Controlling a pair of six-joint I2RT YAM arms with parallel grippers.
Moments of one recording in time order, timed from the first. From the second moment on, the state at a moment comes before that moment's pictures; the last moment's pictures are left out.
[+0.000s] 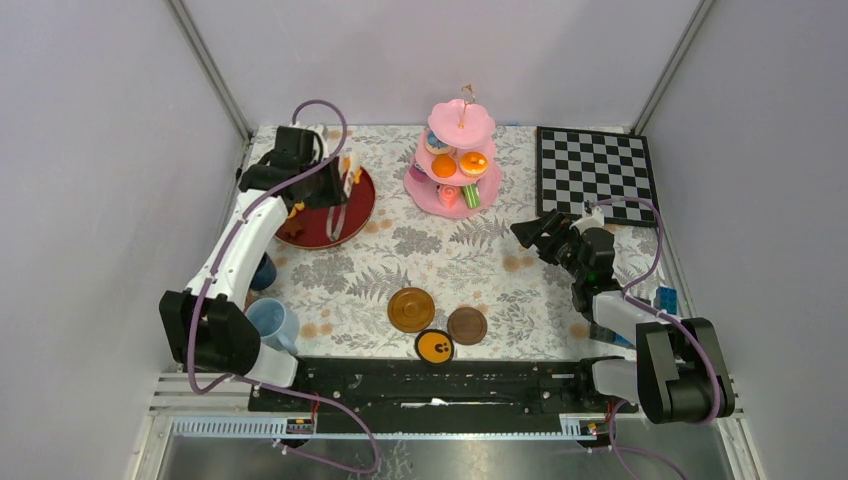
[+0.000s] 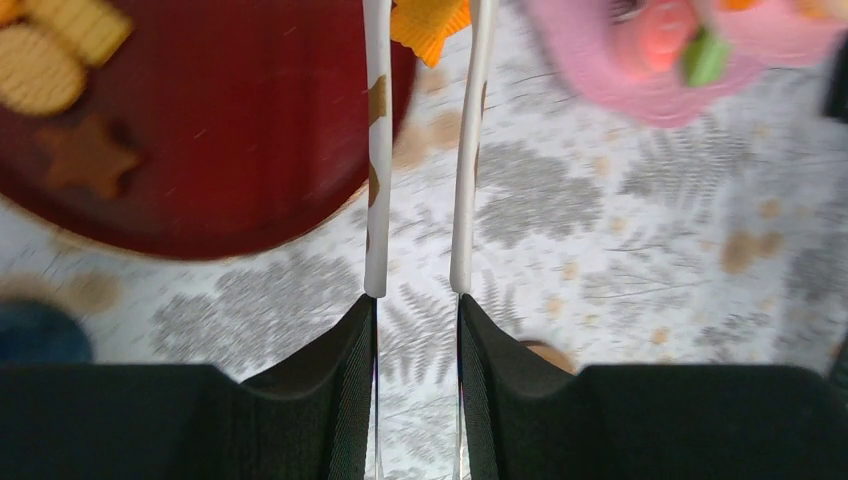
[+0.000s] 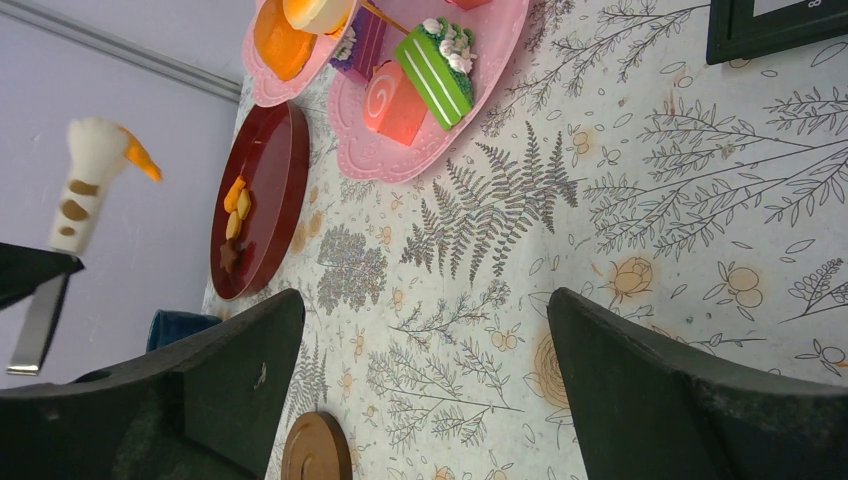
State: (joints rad) left arm -0.14 1.45 1.38 -0.81 0.10 -0.29; right arm 0.09 1.24 0.32 0.64 -0.33 0.79
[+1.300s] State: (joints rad) left arm -0.43 1.93 1.93 -0.51 0.26 -0.53; right arm 0.09 1.24 0.31 0.65 -0.33 0.79
